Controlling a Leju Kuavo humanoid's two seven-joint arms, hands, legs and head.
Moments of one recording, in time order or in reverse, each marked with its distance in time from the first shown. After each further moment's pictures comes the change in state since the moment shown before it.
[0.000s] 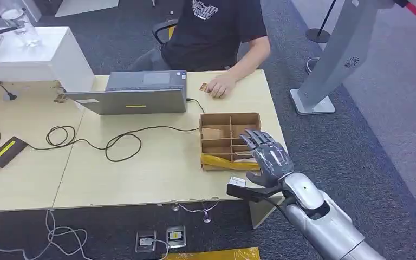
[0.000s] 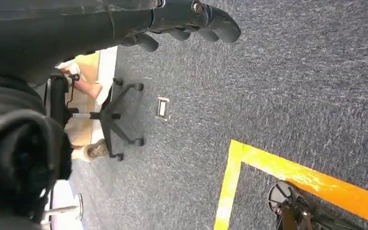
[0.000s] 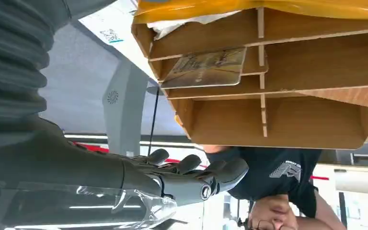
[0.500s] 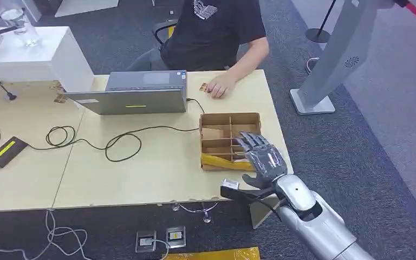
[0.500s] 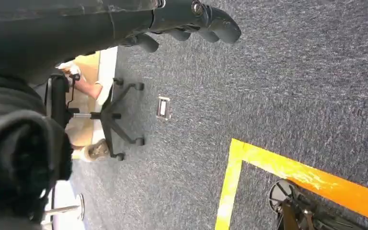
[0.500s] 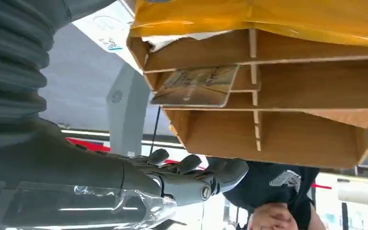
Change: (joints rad) left arm -0.002 0.000 -0.002 0.000 0.001 -0.014 0.003; right arm 0.024 0.091 -0.030 0.021 0.201 0.063 0.040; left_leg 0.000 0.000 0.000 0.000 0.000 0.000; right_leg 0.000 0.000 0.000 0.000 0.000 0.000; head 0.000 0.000
